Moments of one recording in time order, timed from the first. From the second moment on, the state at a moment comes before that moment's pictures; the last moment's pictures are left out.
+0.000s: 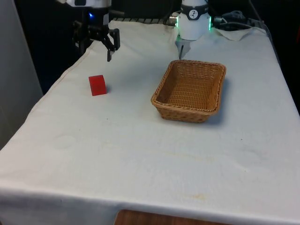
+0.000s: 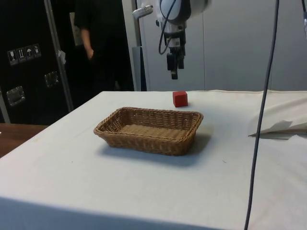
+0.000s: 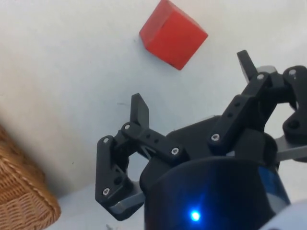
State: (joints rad) arm -0.01 0.28 -0.49 -2.21 -0.06 2.58 -0.39
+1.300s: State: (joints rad) arm -0.01 0.43 -0.47 -2.25 0.20 2.80 -0.75
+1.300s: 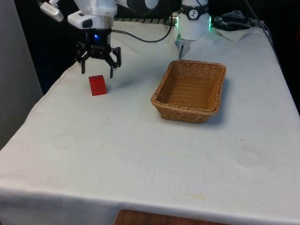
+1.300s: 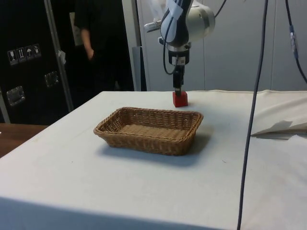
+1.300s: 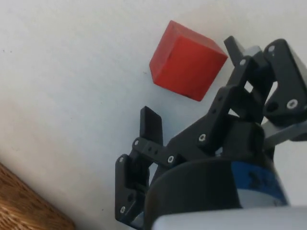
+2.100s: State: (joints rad) arm -0.02 0.53 -0.47 -2.20 0.38 2.80 -1.01
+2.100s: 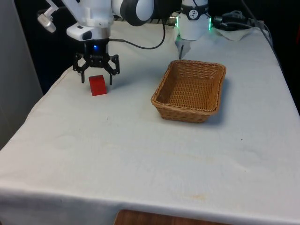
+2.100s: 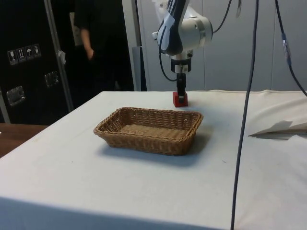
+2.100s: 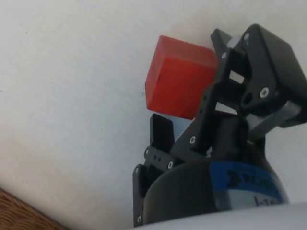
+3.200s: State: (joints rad) arm -0.01 0.45 -0.47 -2.22 0.39 2.77 -0.98
